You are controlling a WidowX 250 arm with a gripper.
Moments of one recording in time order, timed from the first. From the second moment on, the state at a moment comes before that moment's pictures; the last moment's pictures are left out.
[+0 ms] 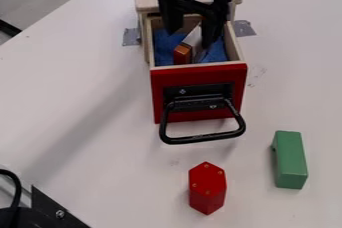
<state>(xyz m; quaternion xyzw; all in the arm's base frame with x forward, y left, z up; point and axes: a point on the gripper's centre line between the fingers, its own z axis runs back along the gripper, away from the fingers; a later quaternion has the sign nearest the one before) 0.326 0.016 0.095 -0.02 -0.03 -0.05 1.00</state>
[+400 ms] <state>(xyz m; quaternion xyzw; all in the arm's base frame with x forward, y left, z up) 0.333 0.022 0.071 0.00 -0.02 -0.04 1.00</state>
